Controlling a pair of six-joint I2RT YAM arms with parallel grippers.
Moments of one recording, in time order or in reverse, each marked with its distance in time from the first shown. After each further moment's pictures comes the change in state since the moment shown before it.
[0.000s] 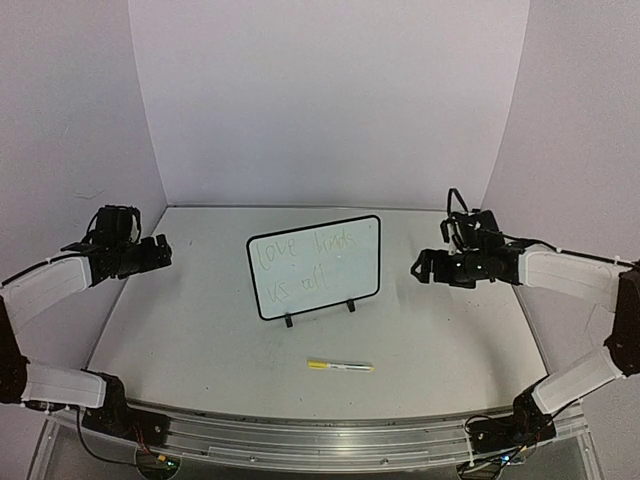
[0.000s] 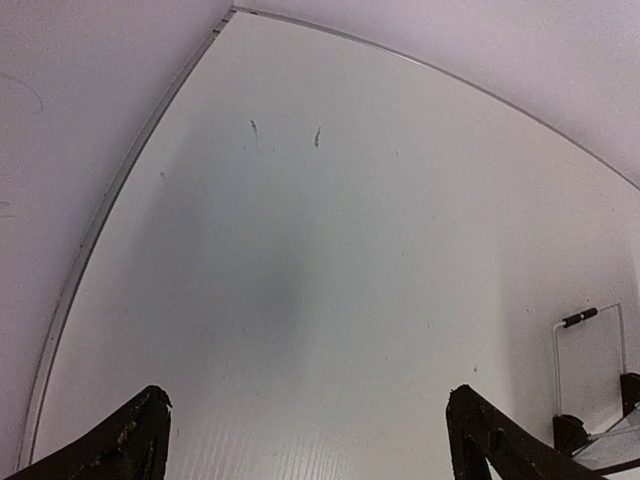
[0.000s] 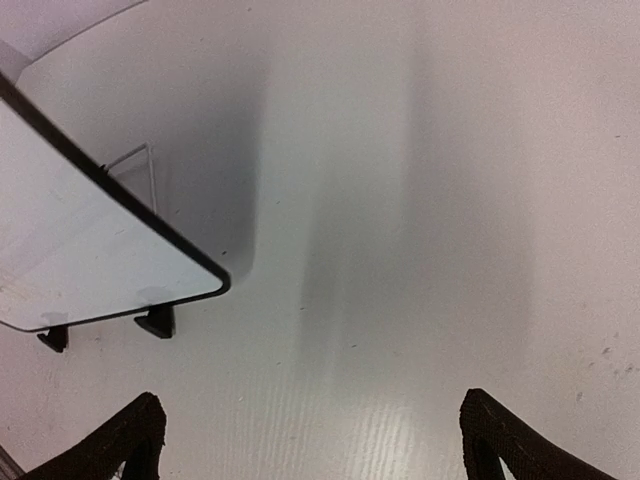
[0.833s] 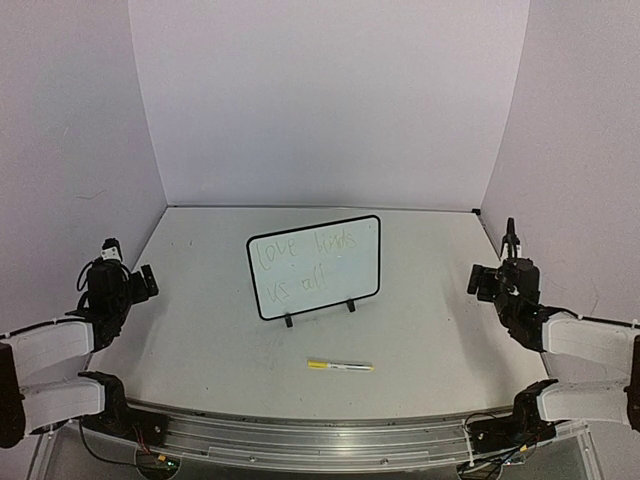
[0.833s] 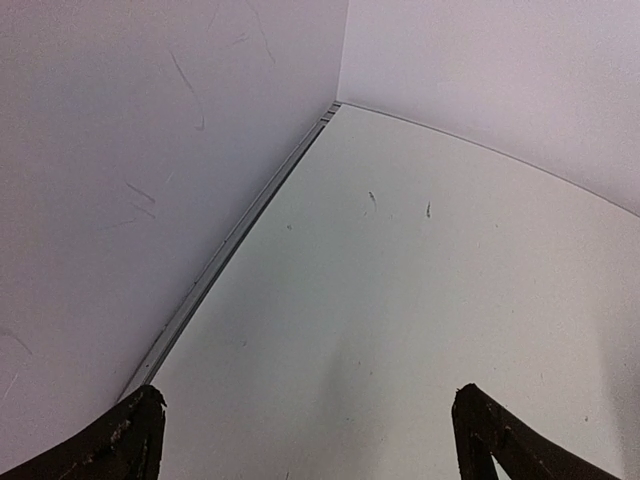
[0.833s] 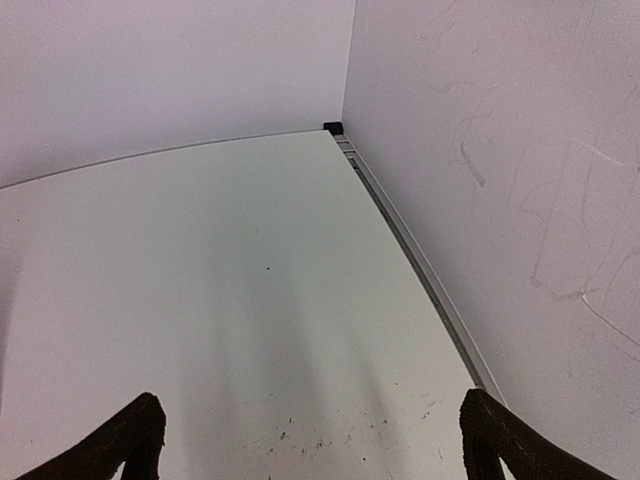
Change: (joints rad) left arm 0.048 -0.203 -0.480 0.586 -0.254 0.115; right arm -0.161 -0.366 -0.546 0.627 0.568 -0.249
